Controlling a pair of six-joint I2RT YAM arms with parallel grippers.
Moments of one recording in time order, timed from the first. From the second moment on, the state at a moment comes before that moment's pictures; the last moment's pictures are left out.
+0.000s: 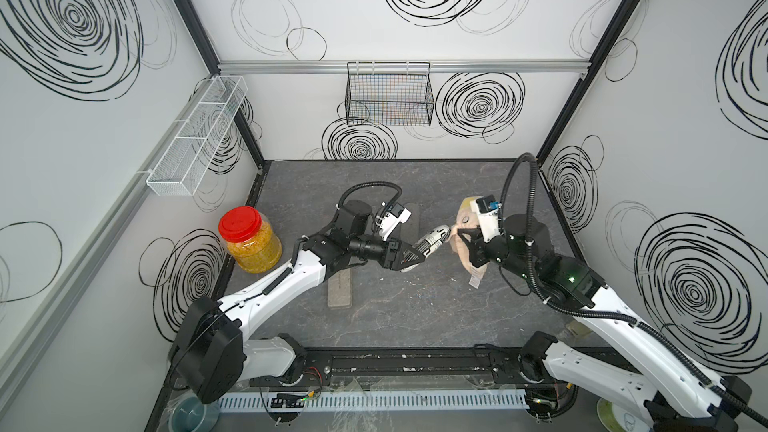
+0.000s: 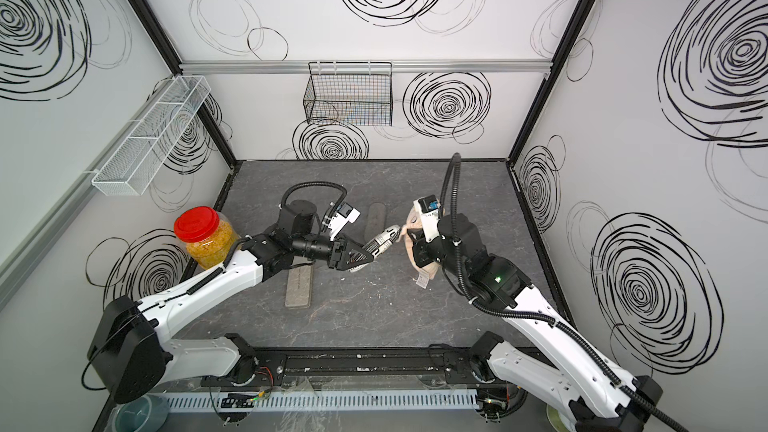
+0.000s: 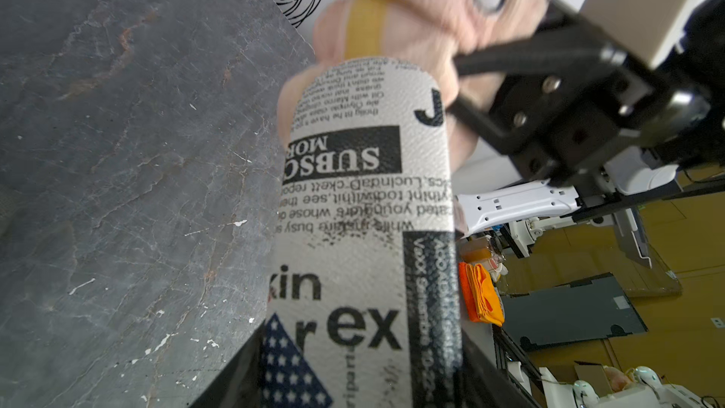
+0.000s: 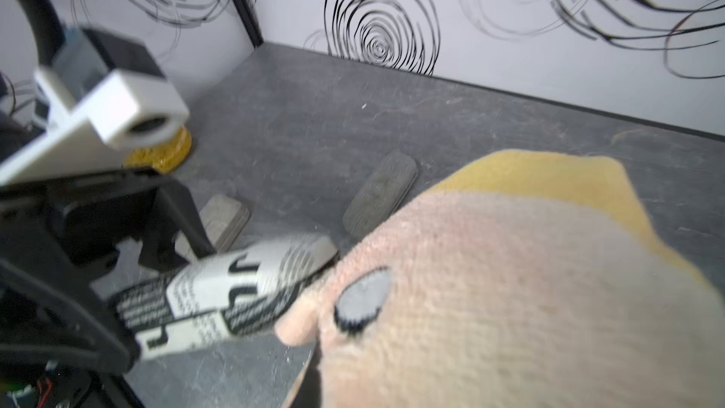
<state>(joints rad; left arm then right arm) -0.61 1.29 0.88 -0.14 0.88 -0.41 0.70 0.86 0.95 -0.52 0.05 0.18</state>
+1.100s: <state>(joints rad) -0.67 1.17 0.83 0.00 0.83 -0.56 0.51 0.92 1.05 -0.30 -0.54 0.38</state>
